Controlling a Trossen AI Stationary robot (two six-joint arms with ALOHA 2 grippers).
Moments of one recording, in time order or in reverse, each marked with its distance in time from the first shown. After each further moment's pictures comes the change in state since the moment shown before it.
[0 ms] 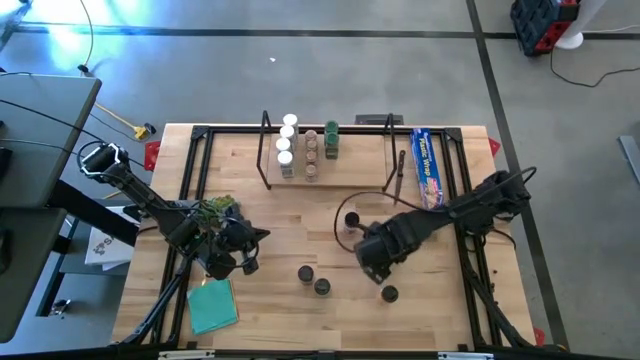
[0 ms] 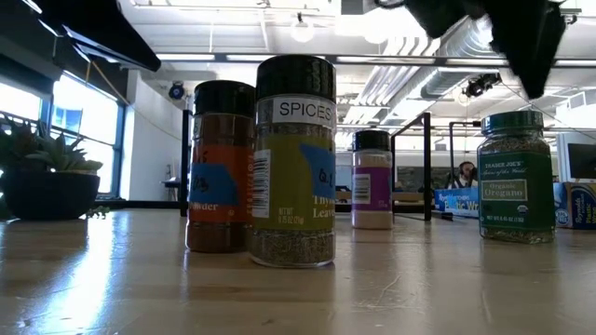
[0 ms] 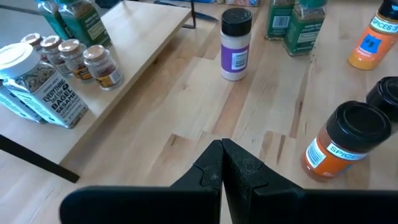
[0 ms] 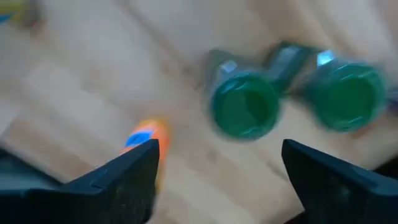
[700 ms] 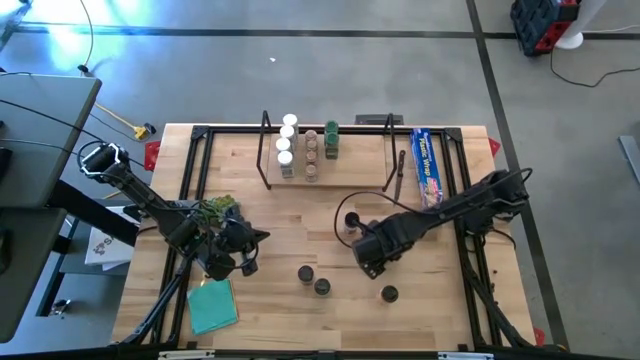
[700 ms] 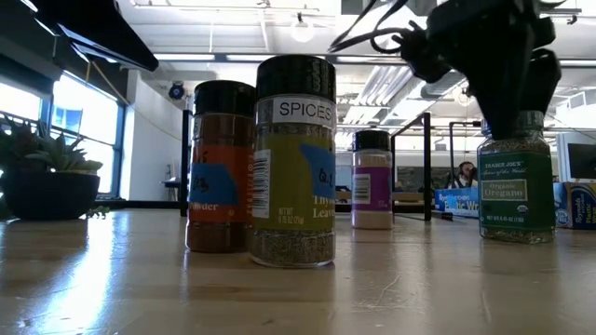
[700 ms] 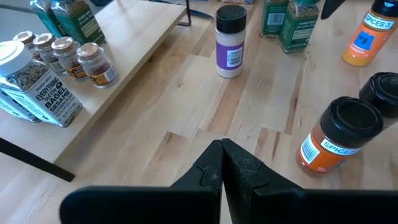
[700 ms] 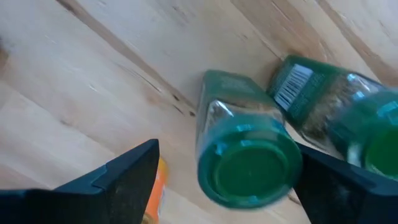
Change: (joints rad) left arm -0.007 0.000 0.000 0.001 0.014 0.000; right arm -0.046 0.006 -0.168 0.180 0.020 0.044
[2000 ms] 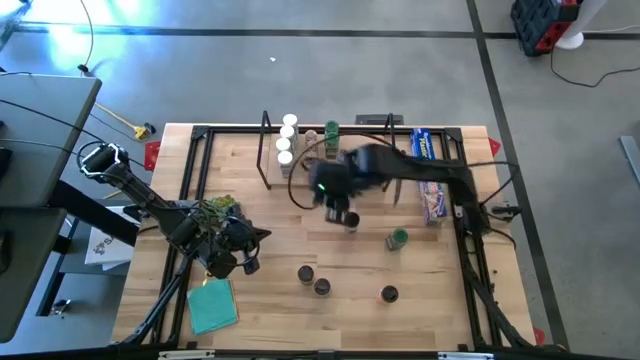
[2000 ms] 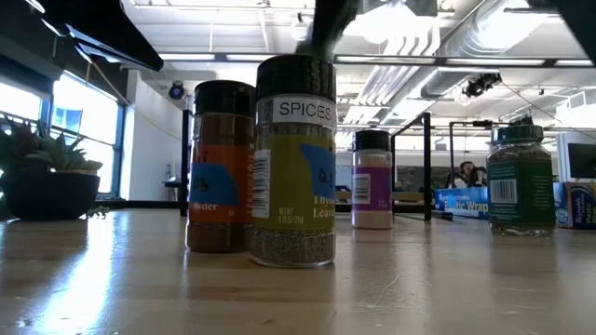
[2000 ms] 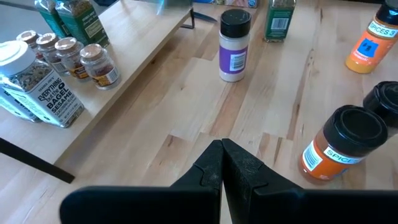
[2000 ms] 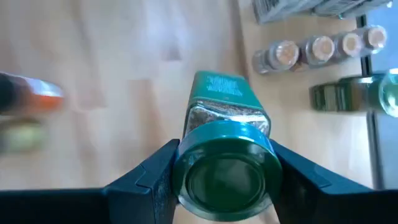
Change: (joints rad) left arm 0.017 0.000 0.000 0.016 0.000 0.000; right arm -0.313 0.337 1.019 -0.364 0.267 -1.041
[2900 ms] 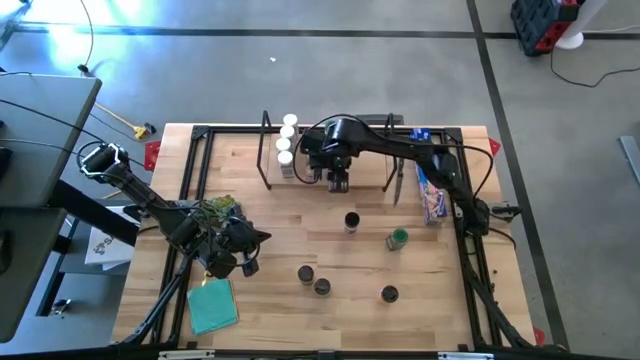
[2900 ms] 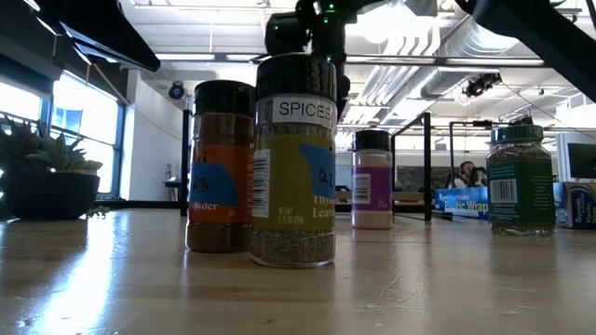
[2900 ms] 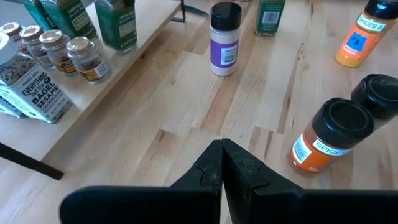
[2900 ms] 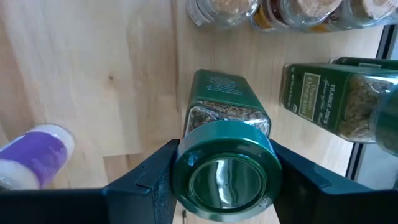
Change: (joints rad) left arm -0.001 0.000 0.000 0.006 0.041 0.000; right arm -0.286 0.158 -0.137 0.084 -0.044 -0.401
